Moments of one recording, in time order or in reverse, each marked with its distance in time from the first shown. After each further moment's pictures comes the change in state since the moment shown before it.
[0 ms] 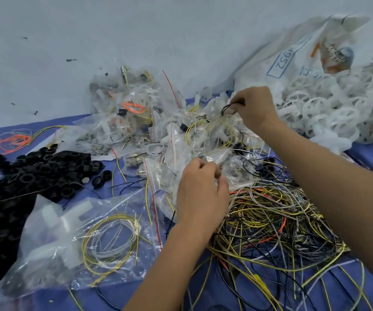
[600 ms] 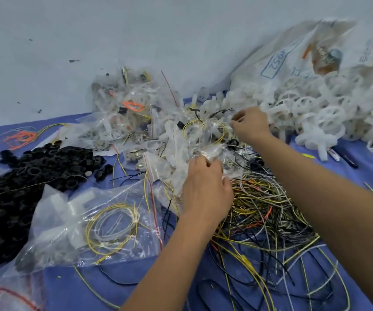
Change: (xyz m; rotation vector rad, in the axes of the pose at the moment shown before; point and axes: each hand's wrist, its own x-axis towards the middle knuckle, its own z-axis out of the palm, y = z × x) left_hand -0.015 0.020 0.009 0.186 -0.031 0.087; right_hand -0.050 -0.010 -0.006 0.073 -0.147 0.386
